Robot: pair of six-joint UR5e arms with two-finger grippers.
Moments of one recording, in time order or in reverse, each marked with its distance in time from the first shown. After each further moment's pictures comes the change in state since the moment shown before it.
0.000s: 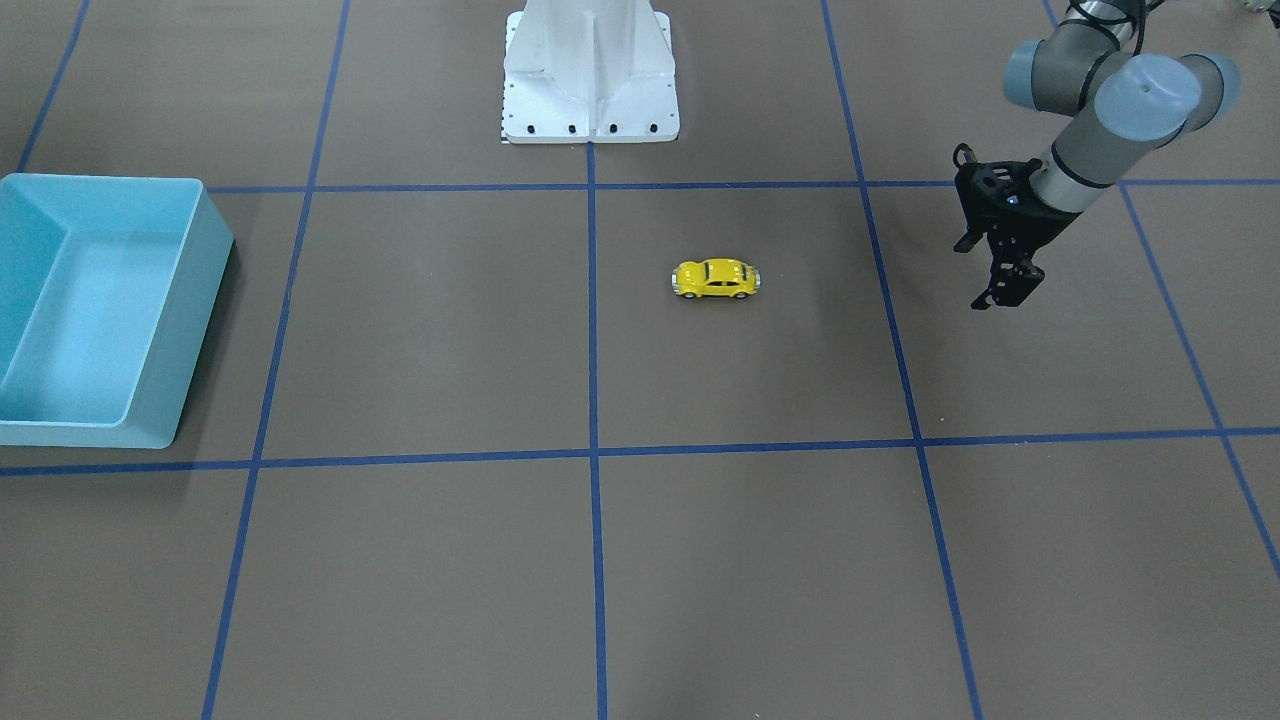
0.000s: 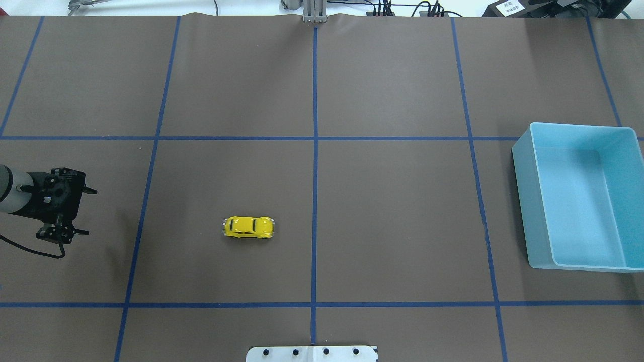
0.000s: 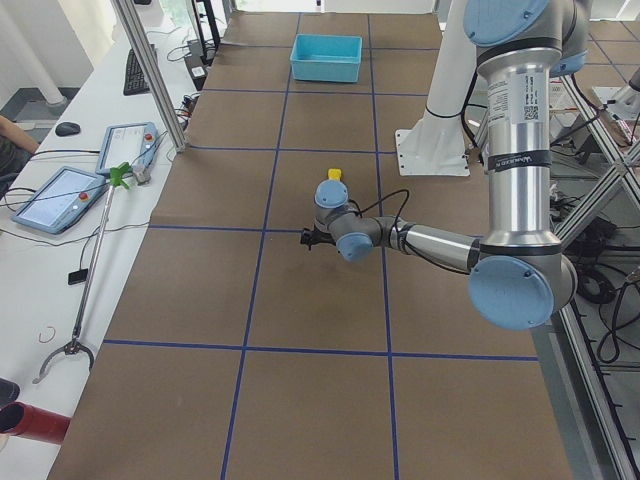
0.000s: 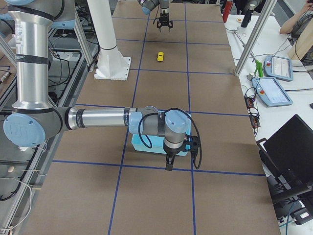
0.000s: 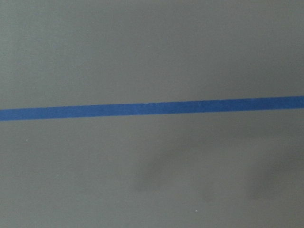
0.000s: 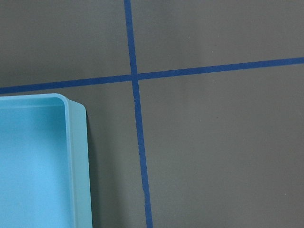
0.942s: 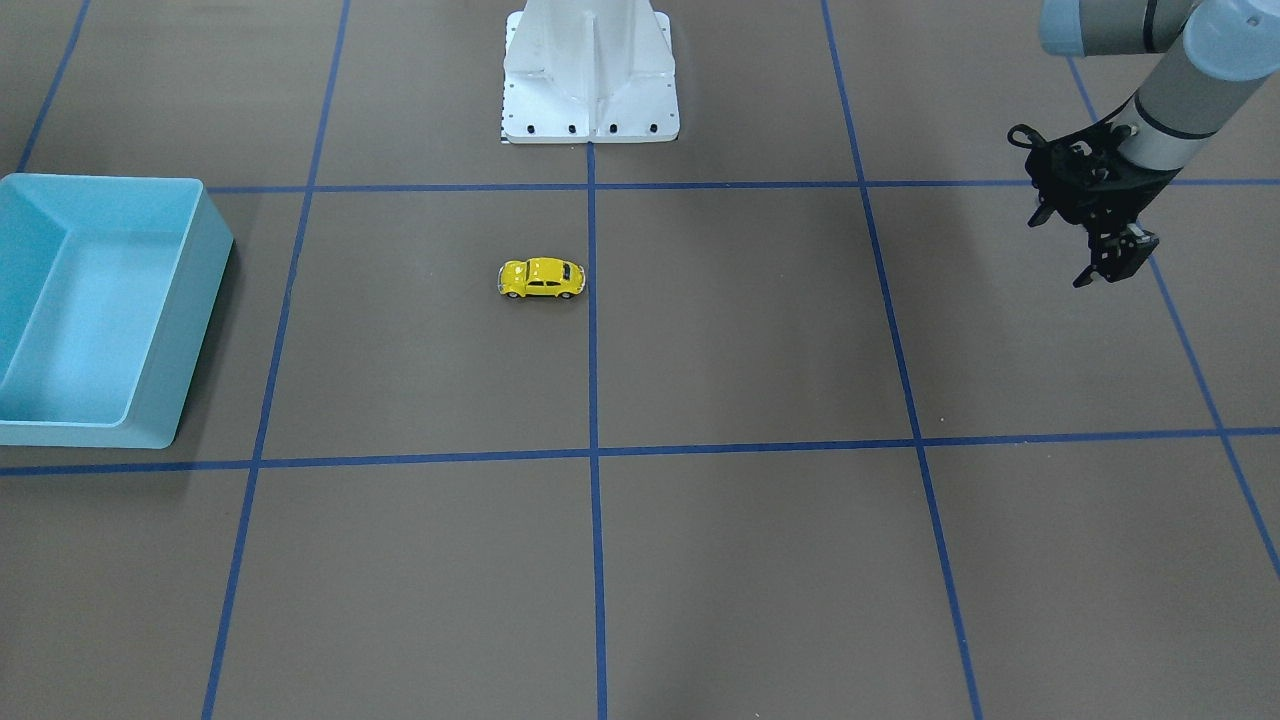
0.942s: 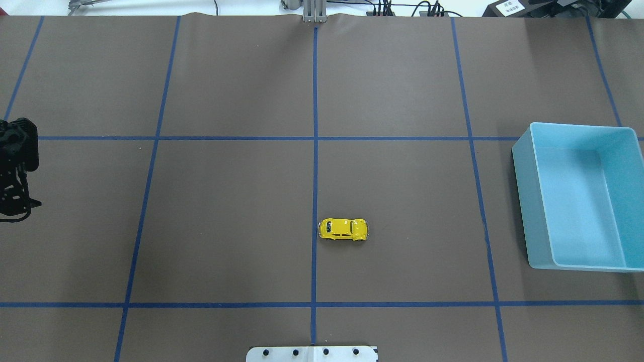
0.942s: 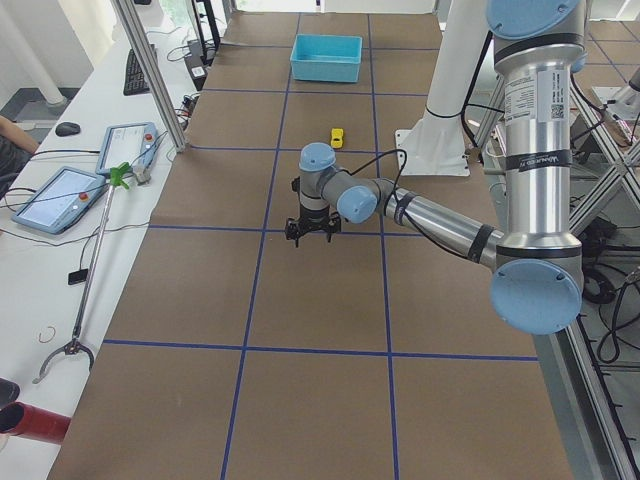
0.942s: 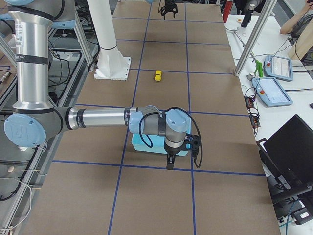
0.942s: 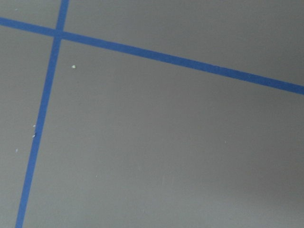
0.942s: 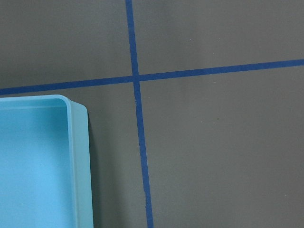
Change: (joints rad) left arm -0.193 -0.004 -0.262 0.537 -0.002 -0.072; right arm 0.000 0.008 0.003 0.000 0.001 0.000
